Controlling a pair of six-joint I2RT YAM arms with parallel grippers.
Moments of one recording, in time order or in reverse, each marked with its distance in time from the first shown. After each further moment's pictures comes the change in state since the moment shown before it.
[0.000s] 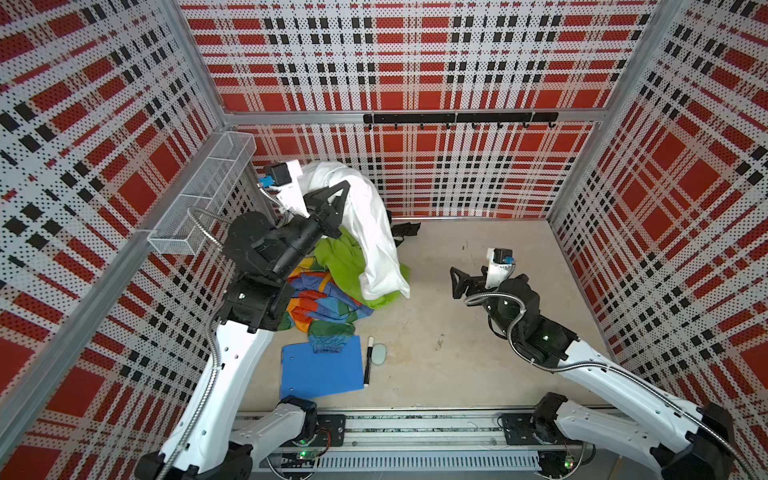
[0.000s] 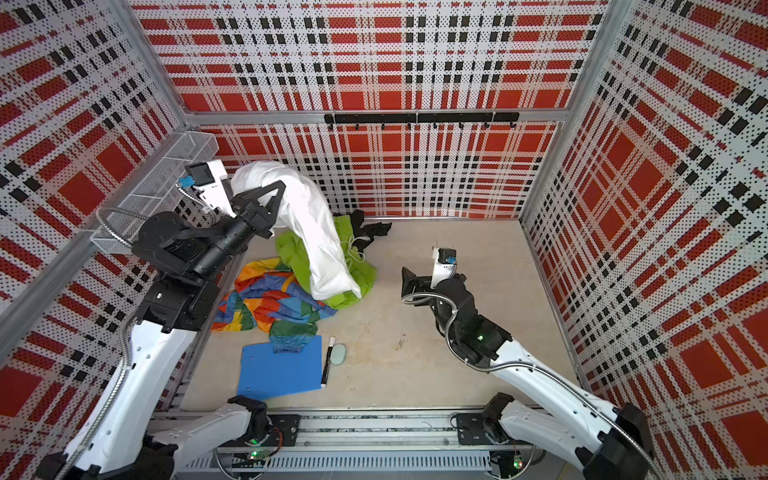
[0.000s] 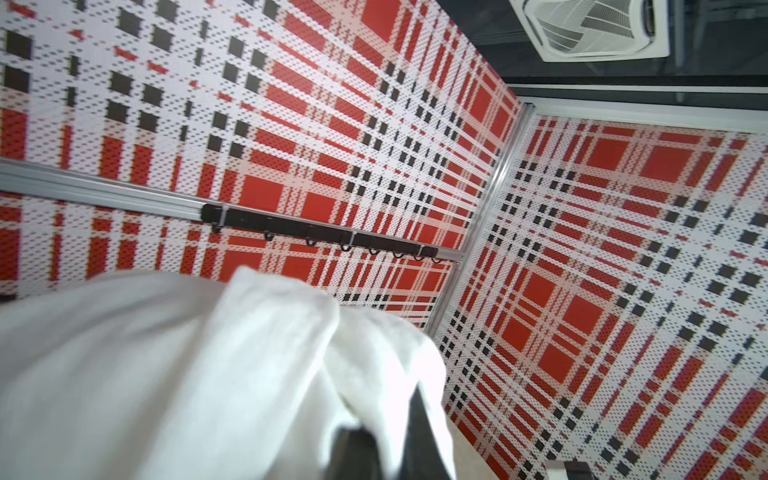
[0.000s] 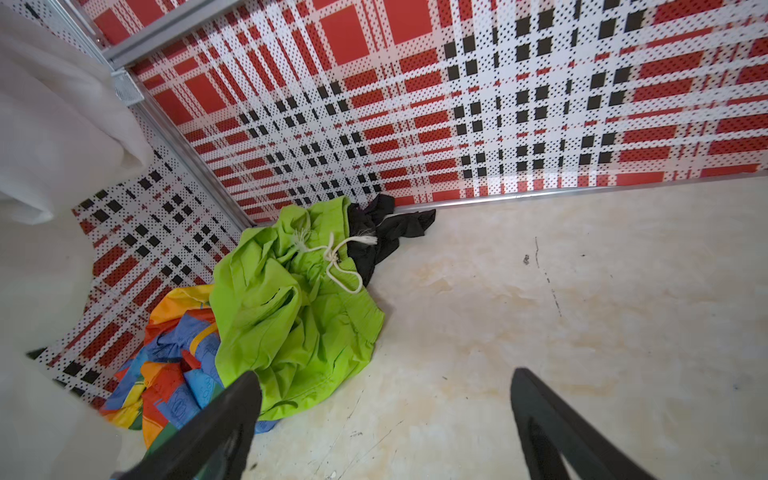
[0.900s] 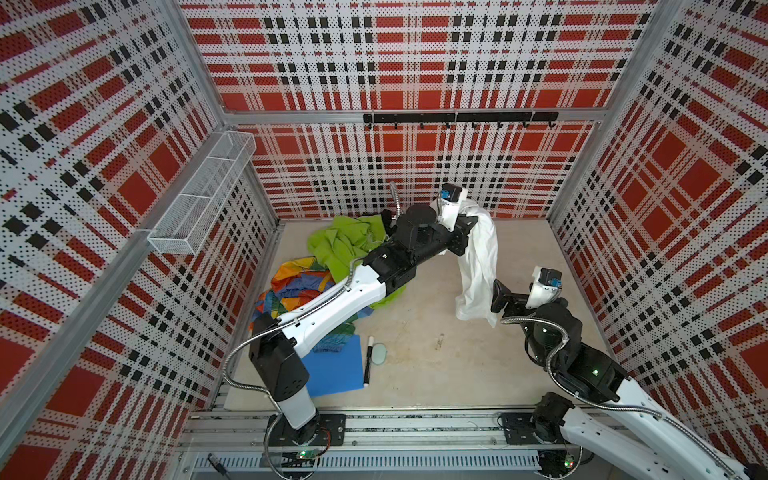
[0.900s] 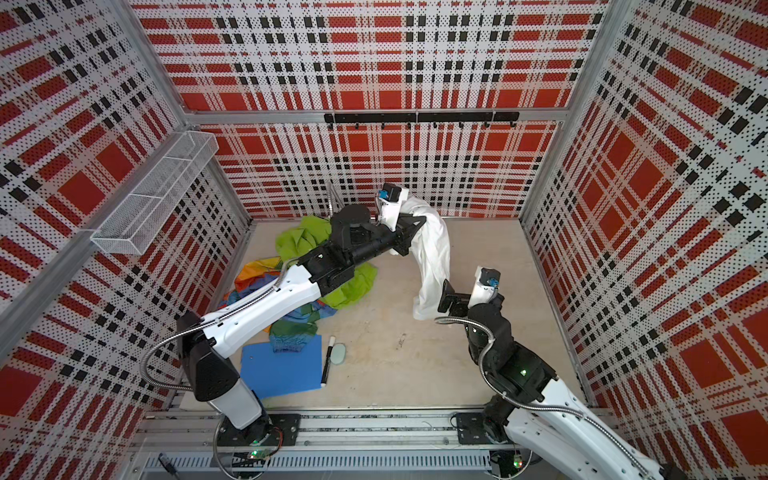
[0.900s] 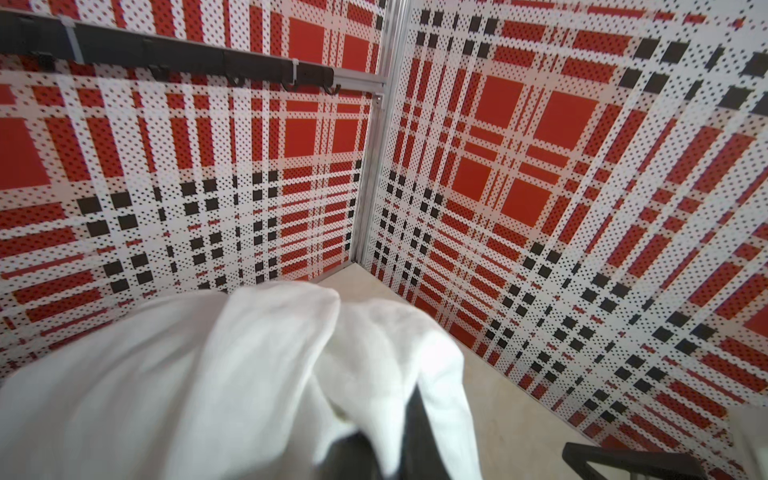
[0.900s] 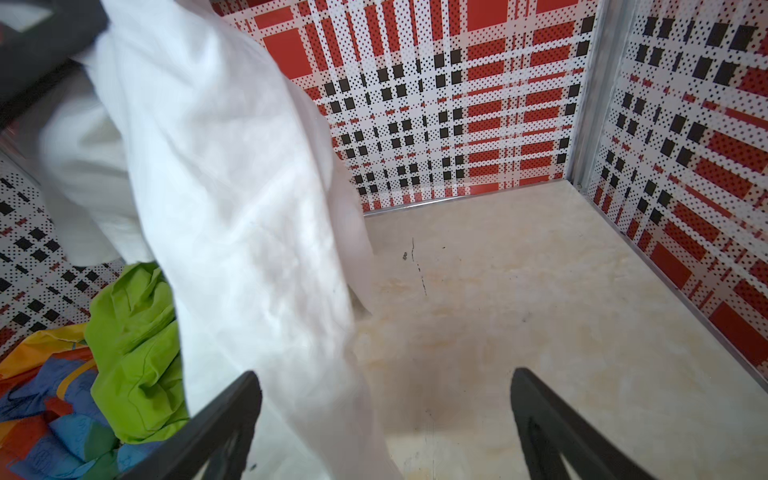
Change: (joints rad) left arm -0.508 0.622 0.228 0.063 -0.196 0.232; right arm 0.000 -0.337 -0.067 -0.332 0.257 -0.013
